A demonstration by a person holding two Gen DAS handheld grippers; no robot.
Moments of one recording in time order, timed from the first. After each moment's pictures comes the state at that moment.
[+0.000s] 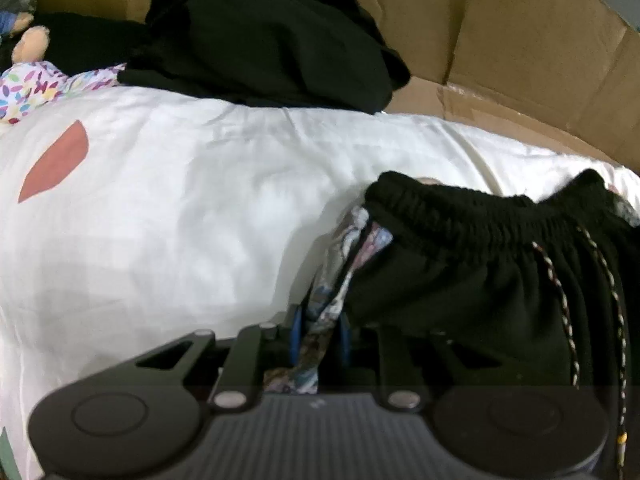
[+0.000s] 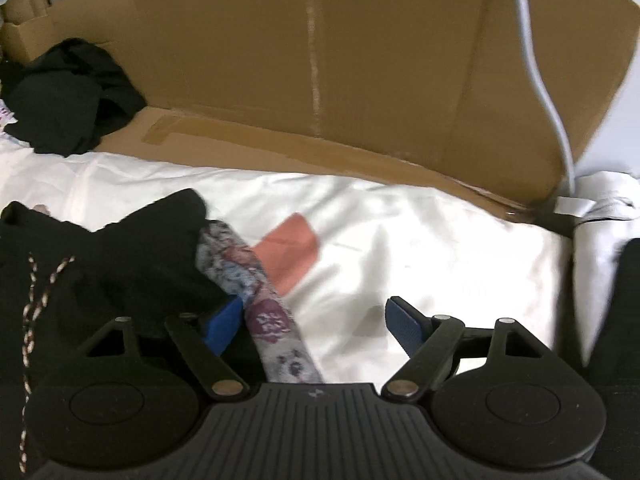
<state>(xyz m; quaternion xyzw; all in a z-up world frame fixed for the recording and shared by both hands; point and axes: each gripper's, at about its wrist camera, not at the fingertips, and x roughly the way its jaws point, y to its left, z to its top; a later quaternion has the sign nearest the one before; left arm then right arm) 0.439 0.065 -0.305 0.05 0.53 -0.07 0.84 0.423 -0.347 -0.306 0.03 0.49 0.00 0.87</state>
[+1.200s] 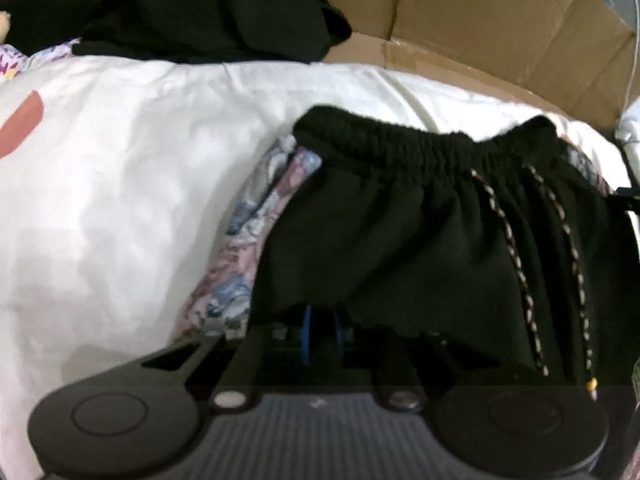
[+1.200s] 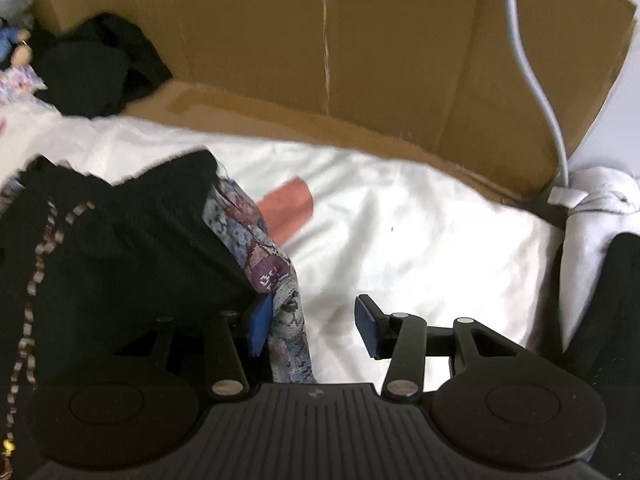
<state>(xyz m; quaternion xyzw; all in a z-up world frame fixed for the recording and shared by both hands) 0.414 0.045 -0.305 0.04 0.57 -0.13 0.81 0.399 -0.364 -0.300 0.00 0.49 0.05 0.87</state>
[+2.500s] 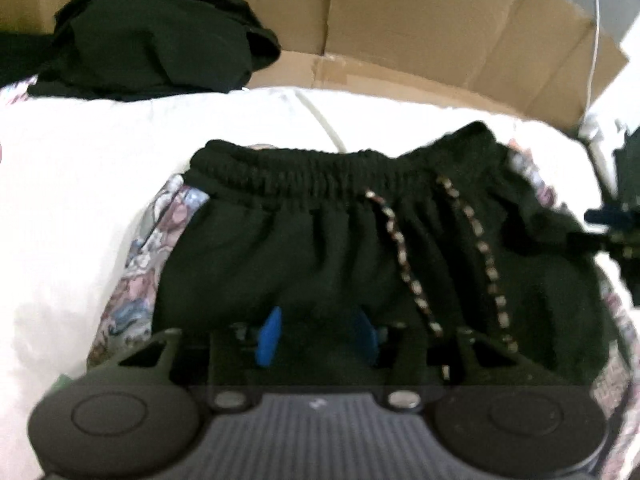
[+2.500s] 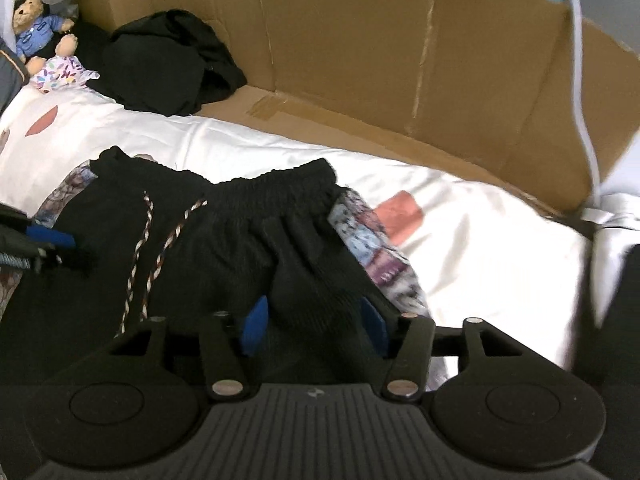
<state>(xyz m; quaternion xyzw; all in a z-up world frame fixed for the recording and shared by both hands) 0.414 -0.030 -0.284 0.02 0.56 -0.17 0.81 0.356 -0.283 -0.256 -0.01 0.49 0.06 0.87</state>
